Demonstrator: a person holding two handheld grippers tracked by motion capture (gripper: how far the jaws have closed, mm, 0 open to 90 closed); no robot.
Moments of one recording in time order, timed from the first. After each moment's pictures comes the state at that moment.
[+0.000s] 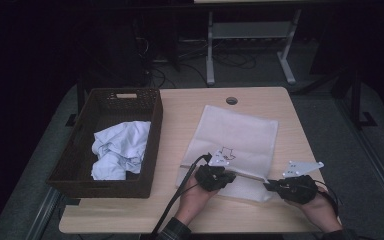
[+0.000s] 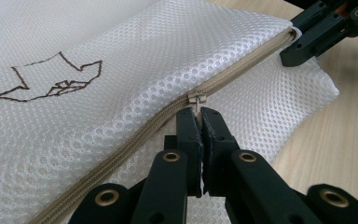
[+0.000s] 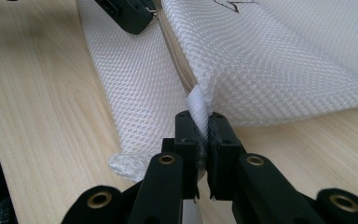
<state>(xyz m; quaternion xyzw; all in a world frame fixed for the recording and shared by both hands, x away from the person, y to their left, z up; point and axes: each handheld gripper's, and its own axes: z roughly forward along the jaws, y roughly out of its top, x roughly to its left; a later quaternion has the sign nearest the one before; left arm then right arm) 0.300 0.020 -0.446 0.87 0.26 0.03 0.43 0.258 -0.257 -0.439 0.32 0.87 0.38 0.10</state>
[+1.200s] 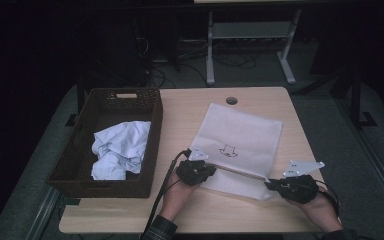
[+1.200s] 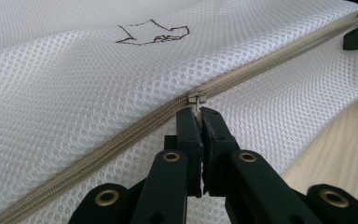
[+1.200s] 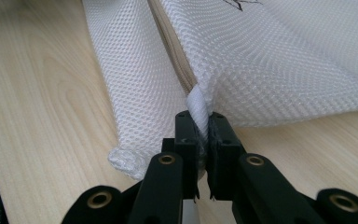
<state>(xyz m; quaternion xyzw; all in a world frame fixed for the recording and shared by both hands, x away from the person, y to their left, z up) 0.312 0.067 -0.445 0.86 0.31 0.07 0.41 0.258 -0.259 -0.439 0.32 0.86 0.37 0.11</state>
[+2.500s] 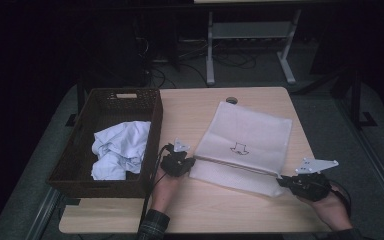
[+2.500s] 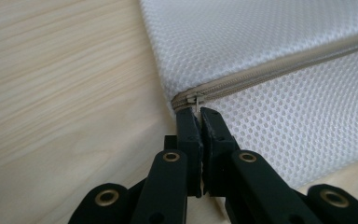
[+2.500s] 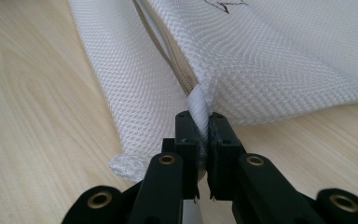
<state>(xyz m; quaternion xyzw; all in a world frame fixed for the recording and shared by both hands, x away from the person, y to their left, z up) 0.340 0.109 -0.455 0.83 0.40 0.12 0.37 0.259 -0.289 -0.436 0.36 0.85 0.36 0.13</state>
